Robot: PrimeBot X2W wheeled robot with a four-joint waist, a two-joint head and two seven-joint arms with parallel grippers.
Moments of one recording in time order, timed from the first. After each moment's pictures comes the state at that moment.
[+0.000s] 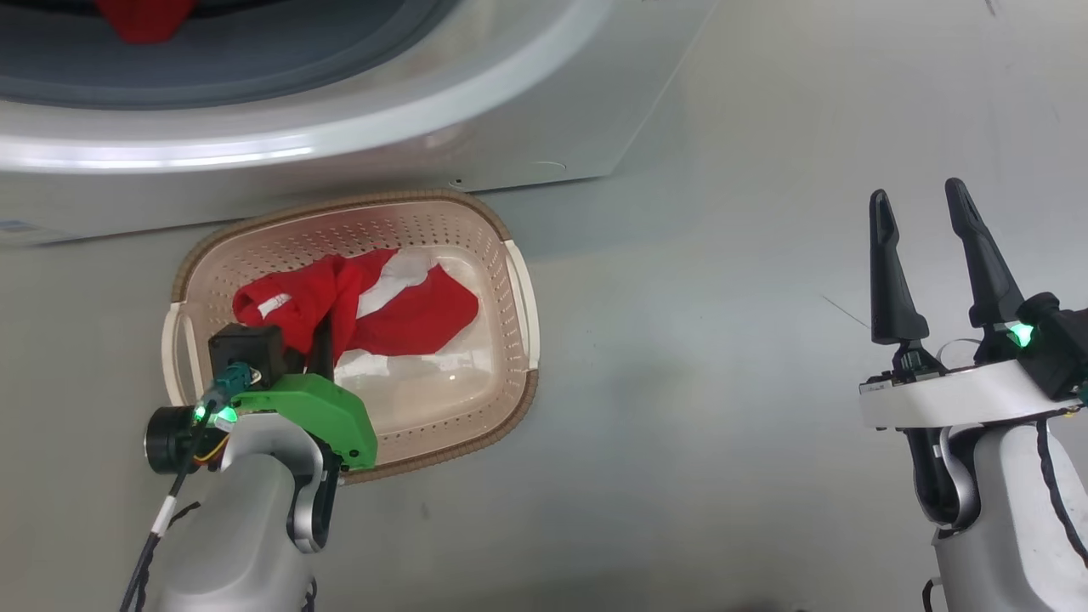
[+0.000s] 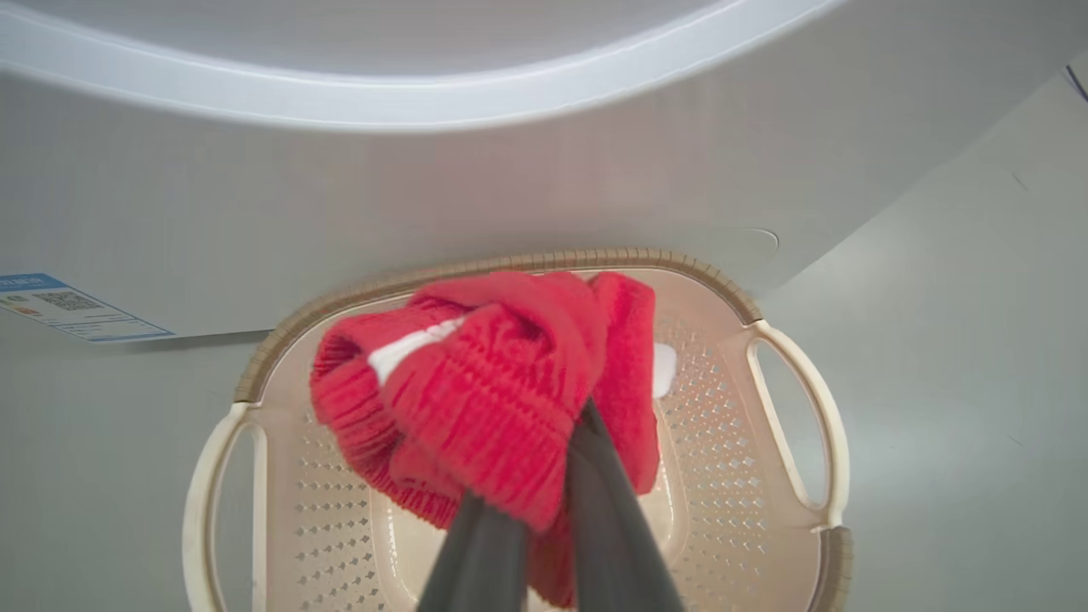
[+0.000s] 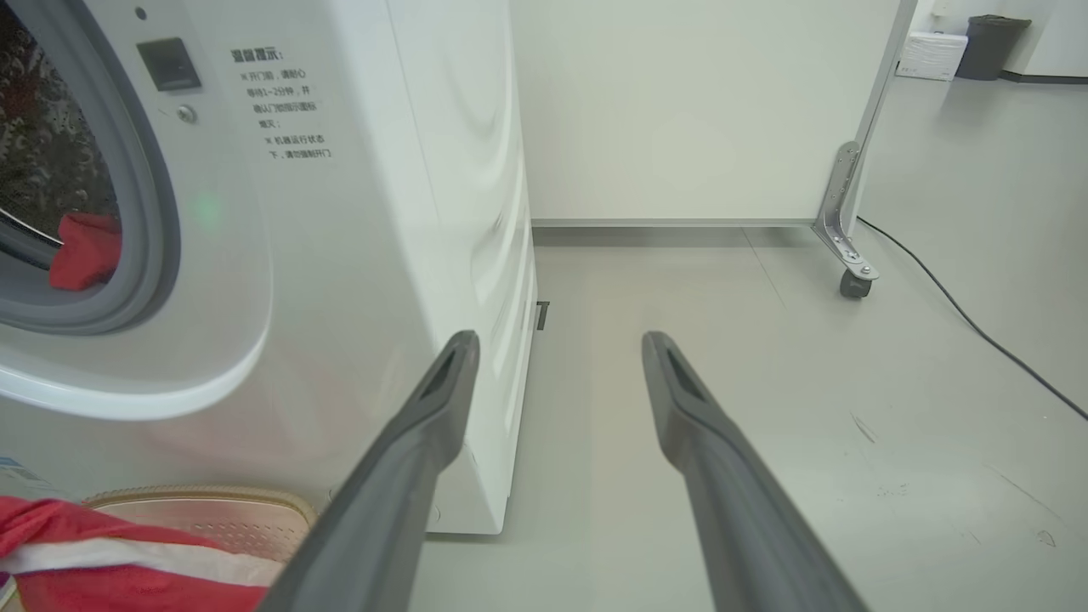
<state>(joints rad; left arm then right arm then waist) -0.45 0.04 -0.32 0.62 -0.45 0.09 -0.14 -0.21 -0.07 0.03 0.03 0.25 0.12 -0.26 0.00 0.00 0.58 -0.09</state>
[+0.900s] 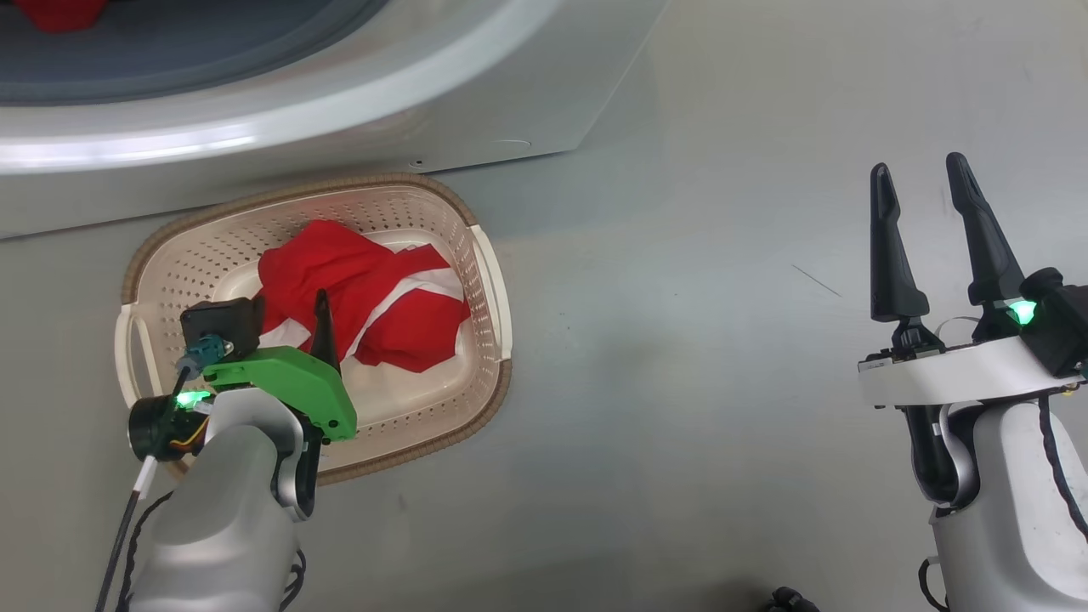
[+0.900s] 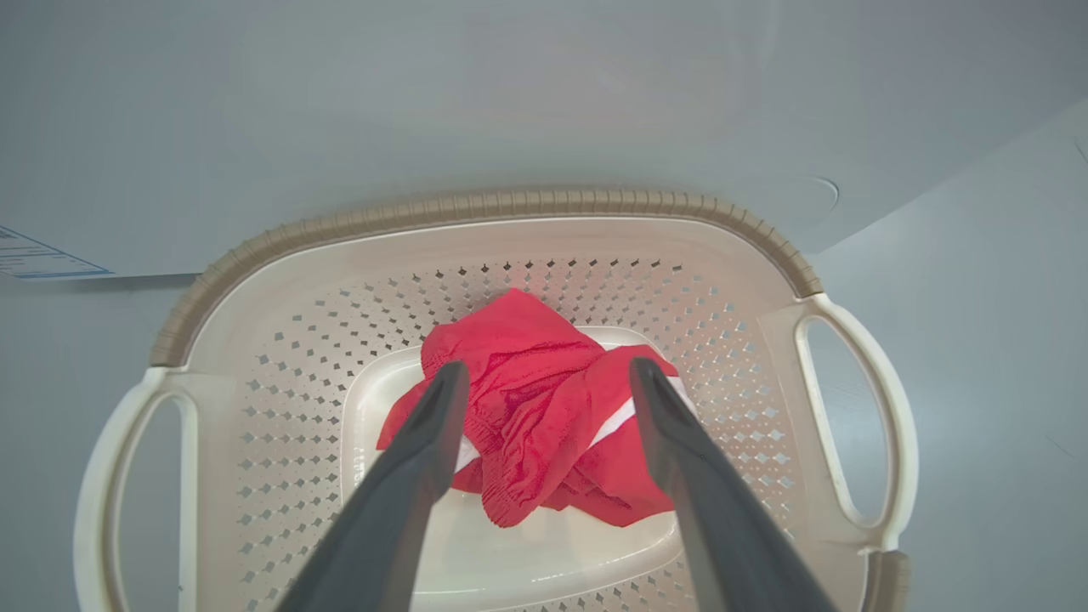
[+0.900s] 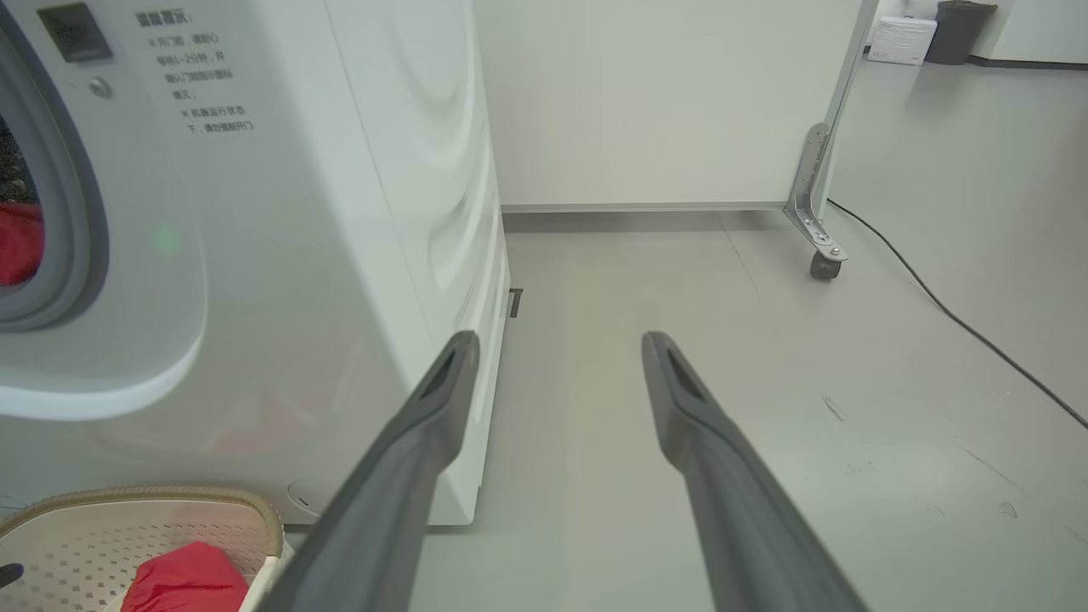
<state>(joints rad) -0.61 0.04 -0.34 0.90 -0.55 0.08 -0.20 -0.26 -0.07 0.03 0.05 0.26 0.12 -0.26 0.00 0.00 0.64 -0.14</state>
